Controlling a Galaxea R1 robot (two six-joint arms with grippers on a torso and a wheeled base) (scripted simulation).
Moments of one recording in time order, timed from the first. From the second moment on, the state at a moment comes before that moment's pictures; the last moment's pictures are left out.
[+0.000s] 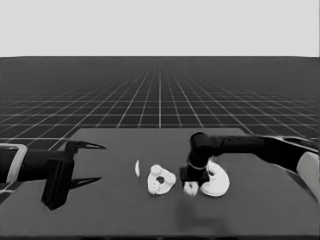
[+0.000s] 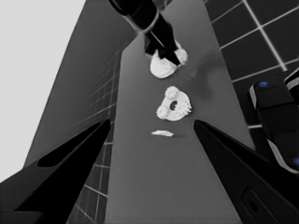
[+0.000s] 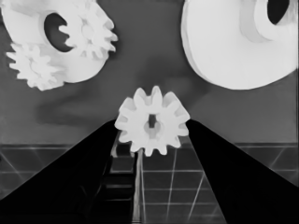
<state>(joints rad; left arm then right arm) -0.34 1.75 -0.42 0.31 0.68 0.35 -0.02 2.61 -1.05 -0.21 -1.57 1.57</state>
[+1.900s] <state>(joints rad) -0.34 1.75 -0.42 0.31 0.68 0.35 -0.10 3.08 -1.78 -0.27 -1.50 1.45</state>
